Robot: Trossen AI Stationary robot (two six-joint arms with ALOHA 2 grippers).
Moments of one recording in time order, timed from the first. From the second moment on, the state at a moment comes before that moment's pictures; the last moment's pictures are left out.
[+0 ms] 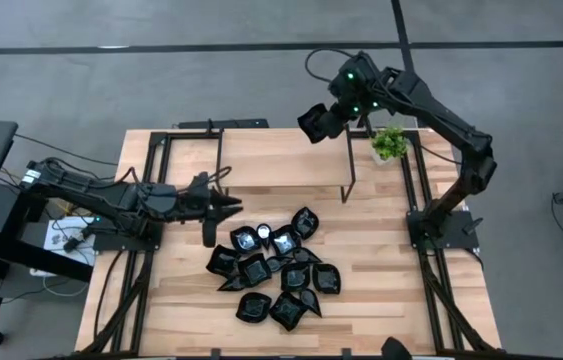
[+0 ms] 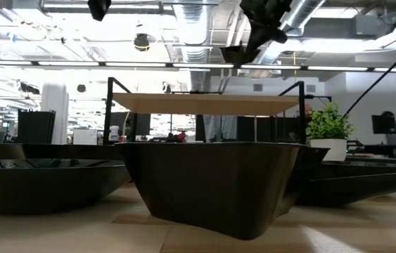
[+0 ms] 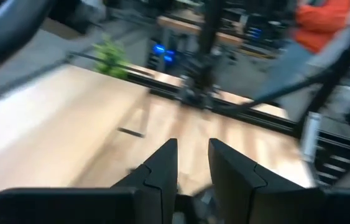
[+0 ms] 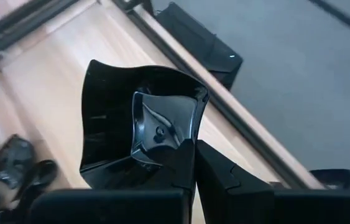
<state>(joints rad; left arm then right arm) -0.29 0.93 0.78 -0.08 -0.46 -0.27 -0.64 1.59 1.86 -1.12 -0.06 0.10</state>
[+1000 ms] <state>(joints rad) -0.29 0.93 0.78 -0.08 -0.53 -0.27 -0.72 1.80 1.86 -1.29 -0.14 0.18</state>
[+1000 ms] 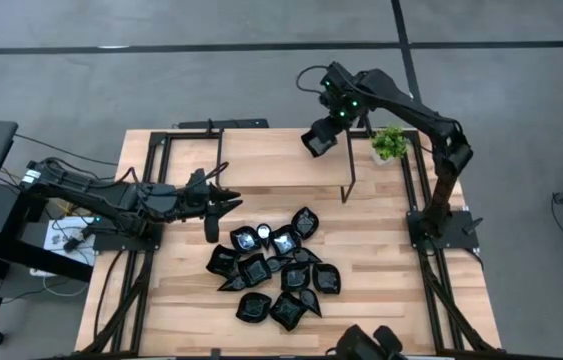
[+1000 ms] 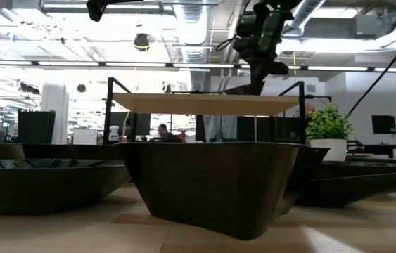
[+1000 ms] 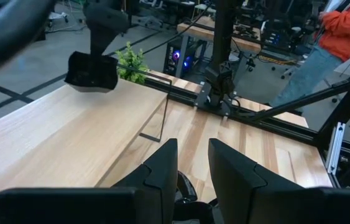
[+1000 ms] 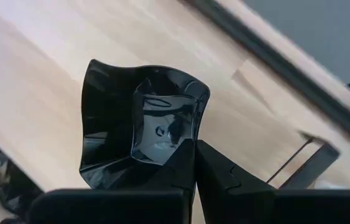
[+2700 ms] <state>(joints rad) -0.29 0.93 0.78 -0.08 -0.53 -0.27 -0.74 1.80 1.86 -1.38 -0.18 0.04</state>
